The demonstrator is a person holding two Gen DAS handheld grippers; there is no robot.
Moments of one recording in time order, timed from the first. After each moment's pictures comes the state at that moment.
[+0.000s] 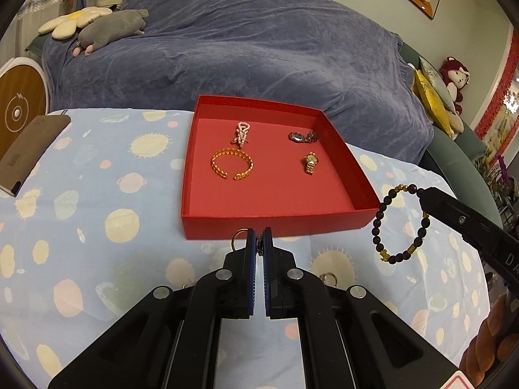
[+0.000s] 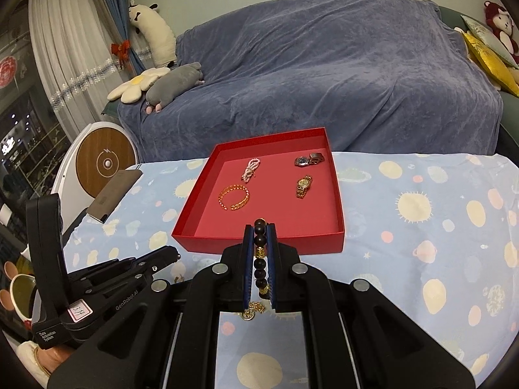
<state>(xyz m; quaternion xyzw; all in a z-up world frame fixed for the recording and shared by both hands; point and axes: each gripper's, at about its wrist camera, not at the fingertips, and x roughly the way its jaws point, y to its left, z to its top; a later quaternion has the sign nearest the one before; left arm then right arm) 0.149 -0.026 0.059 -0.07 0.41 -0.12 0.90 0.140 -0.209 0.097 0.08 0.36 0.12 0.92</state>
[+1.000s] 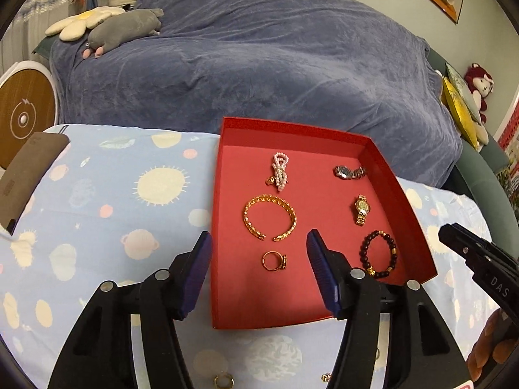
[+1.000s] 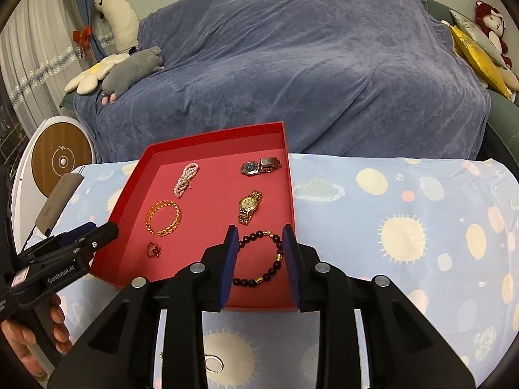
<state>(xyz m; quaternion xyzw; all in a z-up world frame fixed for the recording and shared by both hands) 0.231 0.002 0.052 -0.08 0.41 -0.07 0.91 0.211 -0.234 0.065 0.06 0.38 0.05 0.92</state>
